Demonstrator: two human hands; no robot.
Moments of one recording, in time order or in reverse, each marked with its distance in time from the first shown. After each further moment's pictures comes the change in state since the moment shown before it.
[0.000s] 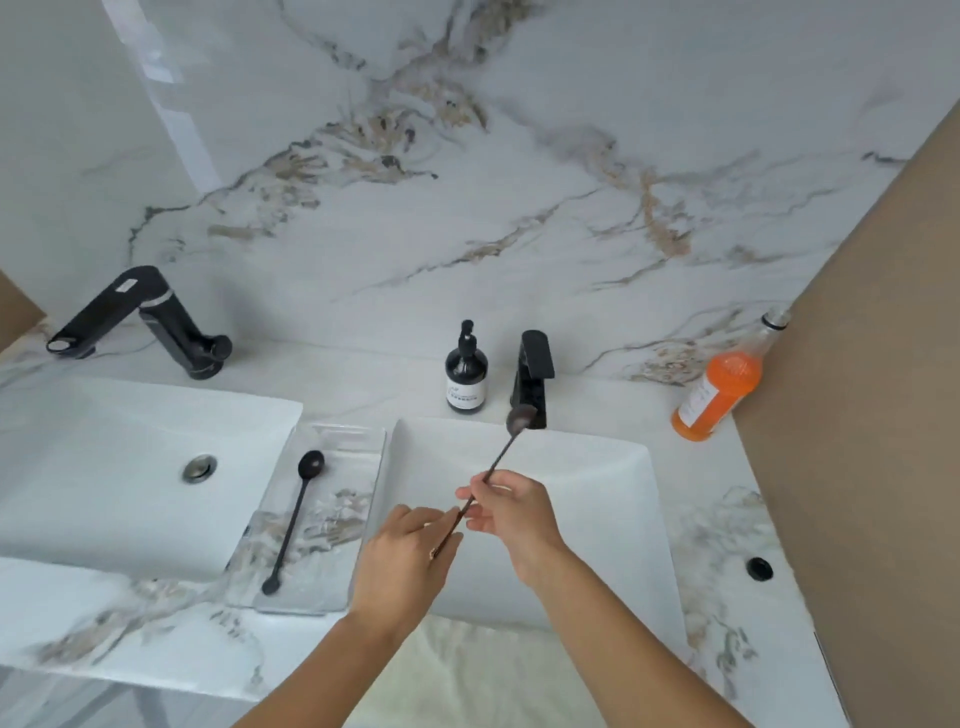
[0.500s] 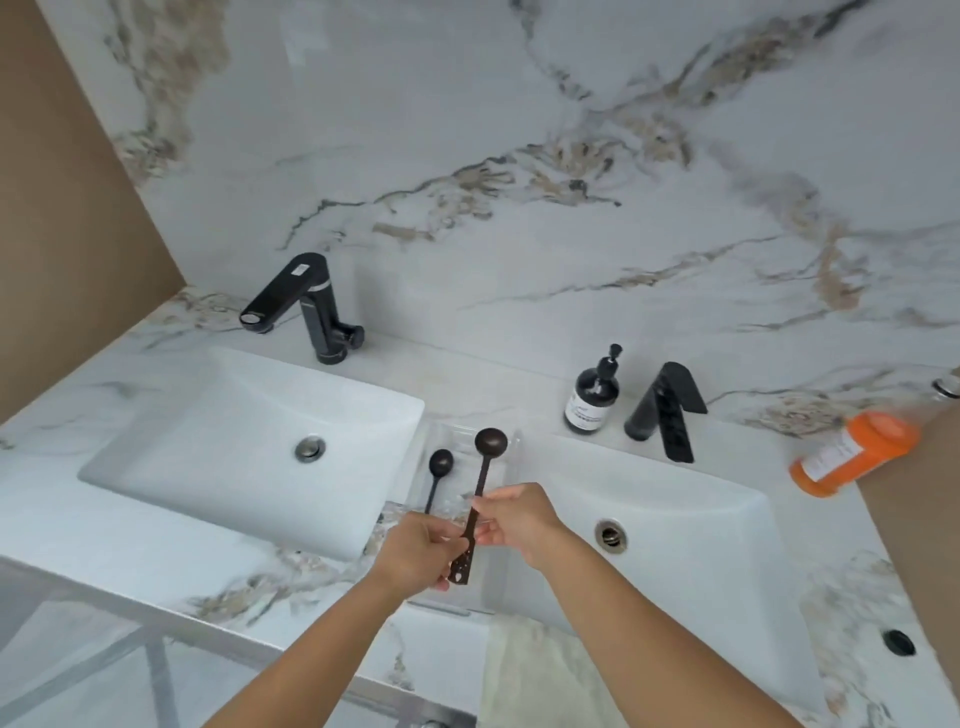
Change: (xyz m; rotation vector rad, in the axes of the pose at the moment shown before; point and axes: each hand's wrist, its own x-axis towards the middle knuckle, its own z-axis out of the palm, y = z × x) left_hand -0.011 -0.157 -0.087 -0.709 -0.463 -0.842; right_hand 0.024 0.032 0.178 -0.338 -0.093 0.182
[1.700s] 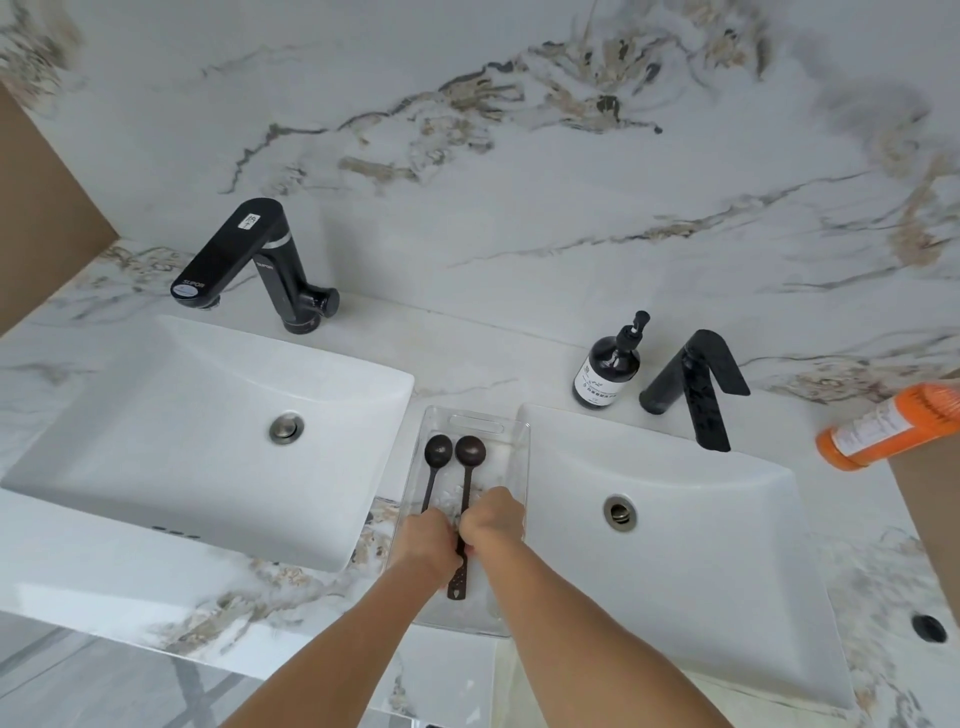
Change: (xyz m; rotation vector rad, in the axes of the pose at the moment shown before) left_hand 0.092 -0.026 0.027 0.615 -0.052 -0.174; right_hand 0.084 0.026 0.056 -0.480 0.296 0.206
